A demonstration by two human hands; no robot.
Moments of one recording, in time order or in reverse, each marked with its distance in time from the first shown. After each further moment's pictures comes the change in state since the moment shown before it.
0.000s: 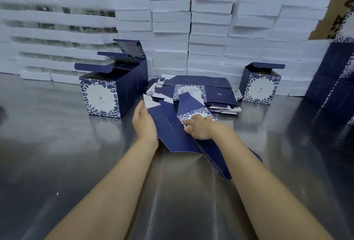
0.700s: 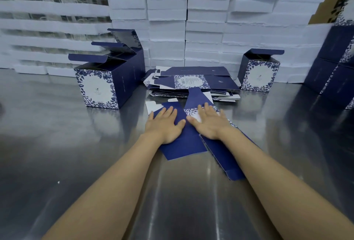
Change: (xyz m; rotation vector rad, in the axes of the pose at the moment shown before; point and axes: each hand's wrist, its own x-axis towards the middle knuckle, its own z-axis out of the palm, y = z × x) left_hand 0.002 -0.031 -0.002 1.765 -0.736 0.370; right_hand 0.001 0.031 0.034 0.047 0.210 0.051
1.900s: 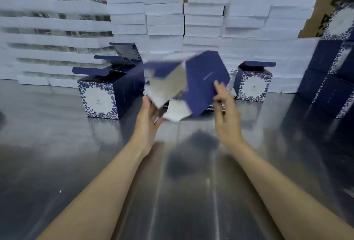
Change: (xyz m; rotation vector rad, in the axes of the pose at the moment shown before) left_hand -0.021 -0.010 -0.024 -1.873 0.377 0.134; right_hand -0.042 0.009 -0.030 0.855 0.921 -0.514
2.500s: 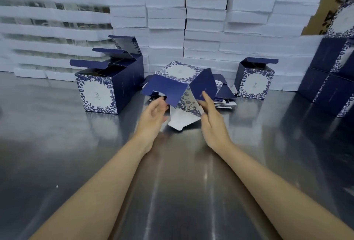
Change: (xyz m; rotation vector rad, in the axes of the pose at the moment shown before) left_hand -0.009 -0.010 0.001 0.396 -0.036 0.065; right_hand -0.021 0.011 0.026 -0.059 -0.235 0.271
